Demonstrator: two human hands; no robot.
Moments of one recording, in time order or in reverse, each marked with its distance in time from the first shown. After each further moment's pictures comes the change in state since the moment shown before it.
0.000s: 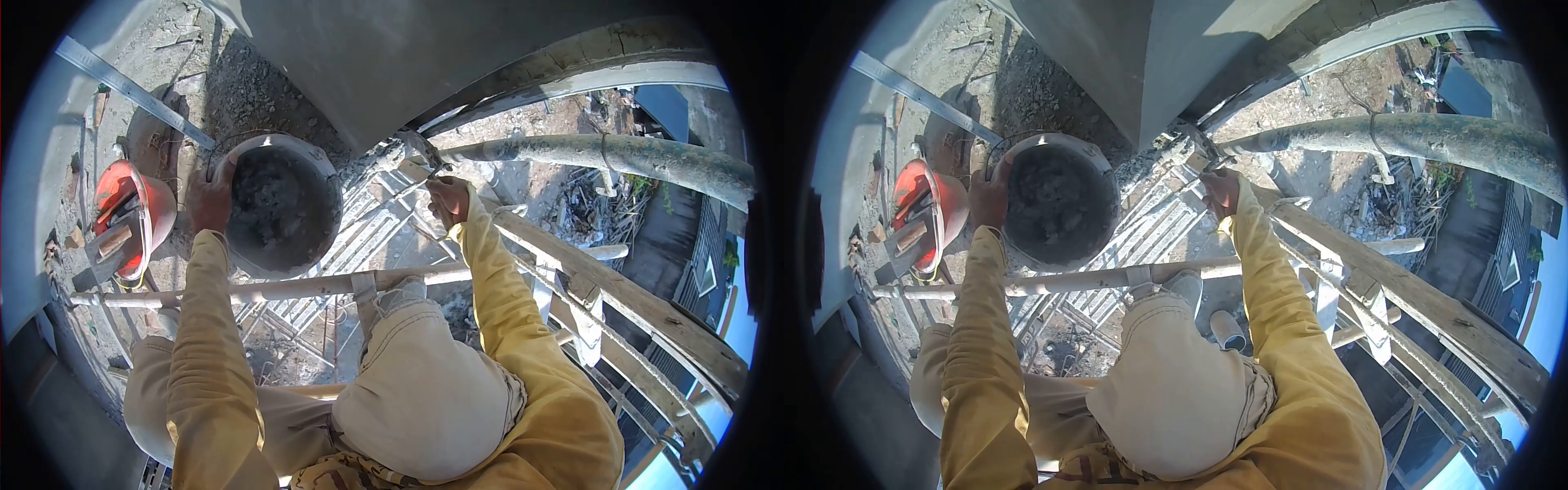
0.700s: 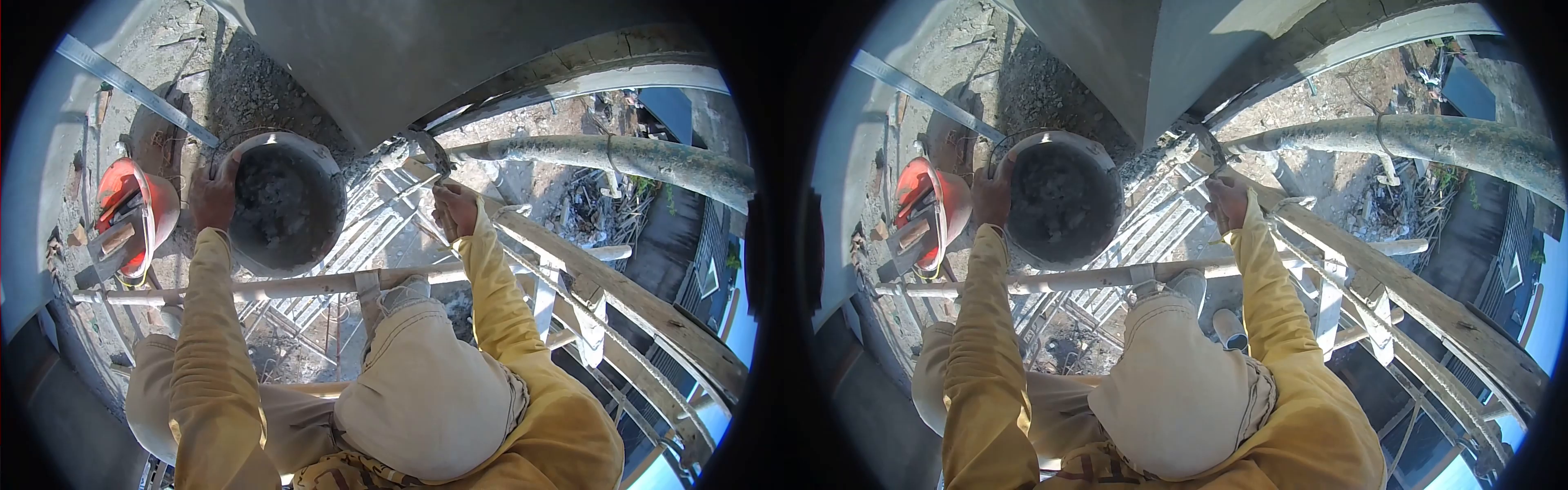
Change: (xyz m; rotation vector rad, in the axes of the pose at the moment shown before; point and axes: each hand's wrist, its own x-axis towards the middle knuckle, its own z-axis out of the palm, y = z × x) left_hand 0.003 -0.005 0.003 0.016 0.002 0.033; right_hand -0.027 0.012 0.009 0.204 0.042 -0.099
